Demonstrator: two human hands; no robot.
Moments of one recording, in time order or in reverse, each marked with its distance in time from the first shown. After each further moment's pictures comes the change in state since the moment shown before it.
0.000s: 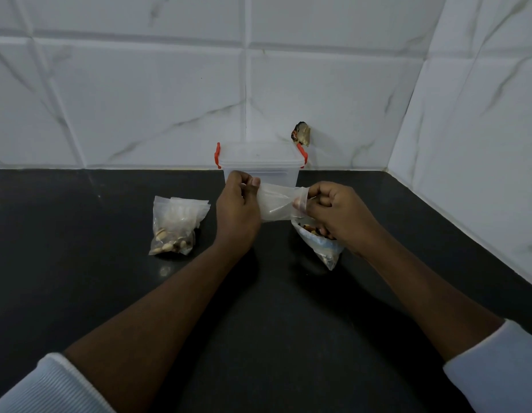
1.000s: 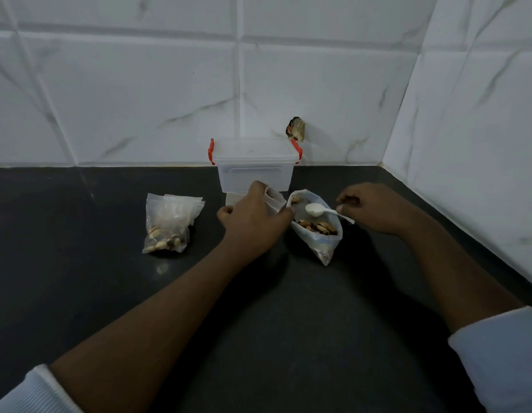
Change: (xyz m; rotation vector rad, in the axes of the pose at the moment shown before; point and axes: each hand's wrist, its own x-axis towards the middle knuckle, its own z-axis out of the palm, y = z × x) left_hand -0.020 0.018 0.005 0.354 -0.343 -0.038; right_hand 0.026 0.040 -0.076 -0.795 -0.133 0.047
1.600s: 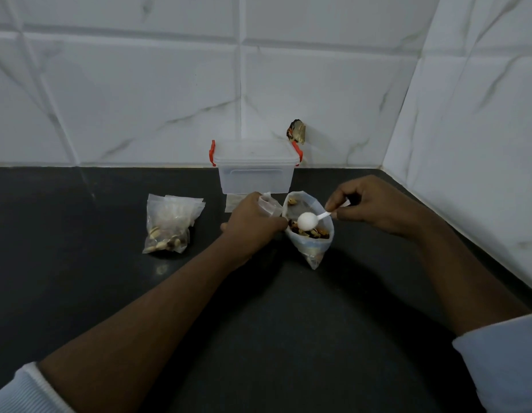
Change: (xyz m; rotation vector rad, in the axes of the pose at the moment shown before) left_hand 0.000 0.000 -0.006 -0.293 -0.205 -0.252; right_hand -0.014 -0.016 -0.018 0.335 -0.050 -0.237
